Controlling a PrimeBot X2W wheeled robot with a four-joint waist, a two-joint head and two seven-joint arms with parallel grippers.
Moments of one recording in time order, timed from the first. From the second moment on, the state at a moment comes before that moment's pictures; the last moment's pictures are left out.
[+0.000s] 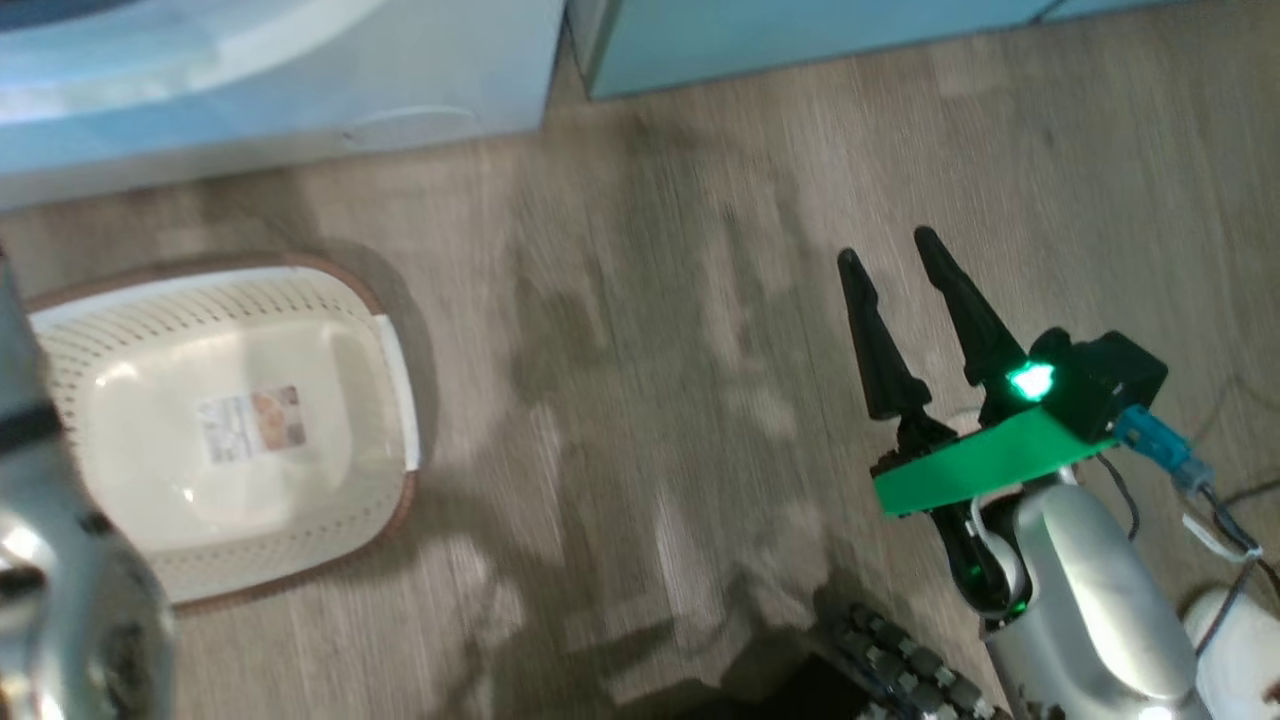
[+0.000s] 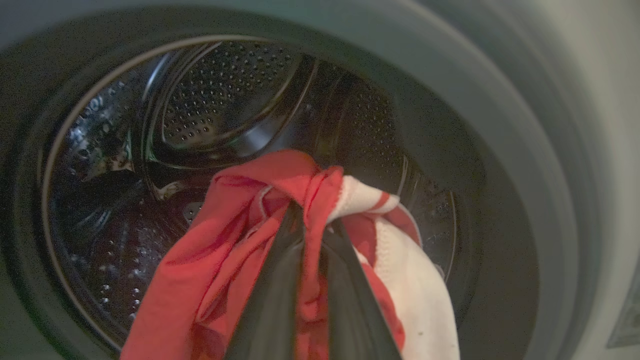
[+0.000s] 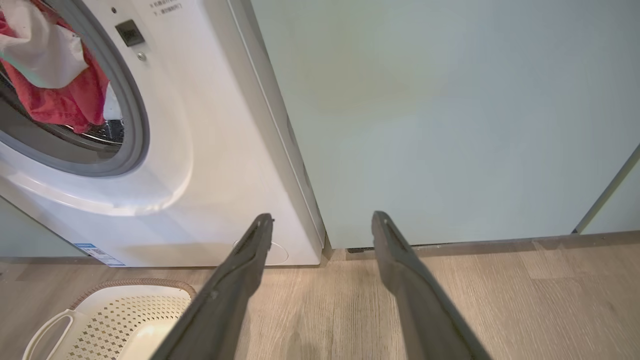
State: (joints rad) left arm -1.00 0.16 0.31 0.41 -0.13 -0.12 -0.25; right arm -0.28 -0.05 0.19 0.17 0.33 0.13 -0.26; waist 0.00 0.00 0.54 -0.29
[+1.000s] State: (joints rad) left arm -1.68 0.46 0.06 1.09 0.05 -0.10 -0.25; right arm -0.40 -0.05 0.29 0.13 0.43 0.13 -0.26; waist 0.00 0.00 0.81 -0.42
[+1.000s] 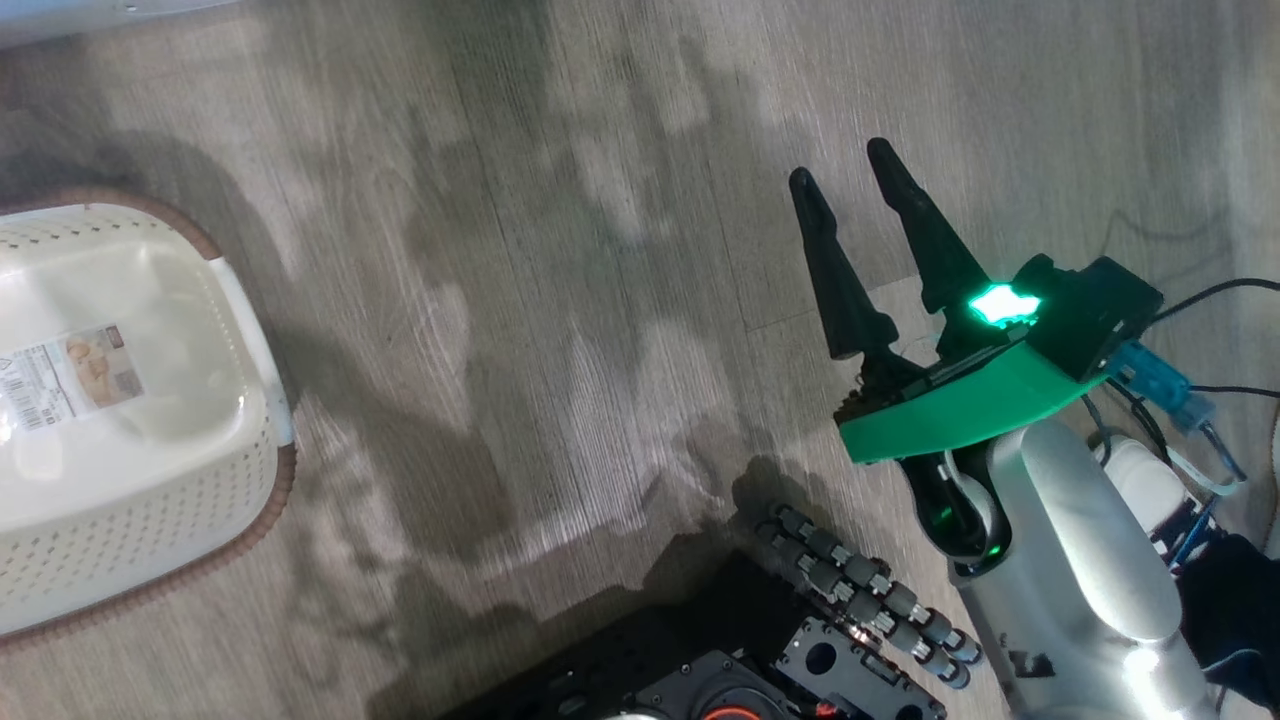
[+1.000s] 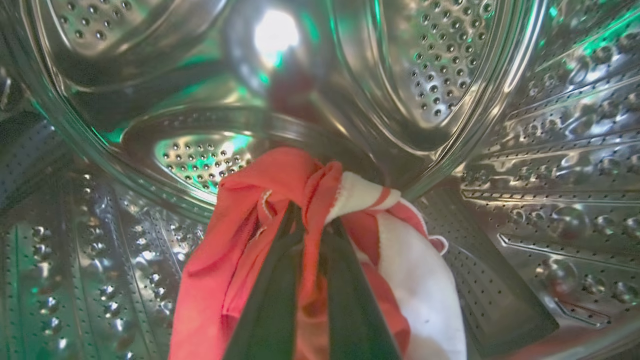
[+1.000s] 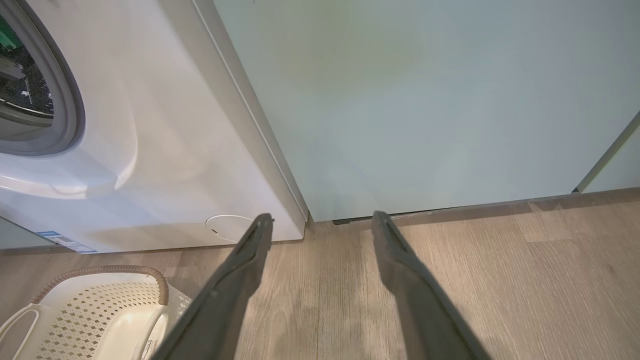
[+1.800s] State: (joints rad) left arm -1.56 0.39 0.06 1.02 -0.05 -0.10 -0.25; right arm -0.40 -0.05 0.24 0.15 0.40 0.13 -0.26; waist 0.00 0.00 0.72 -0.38
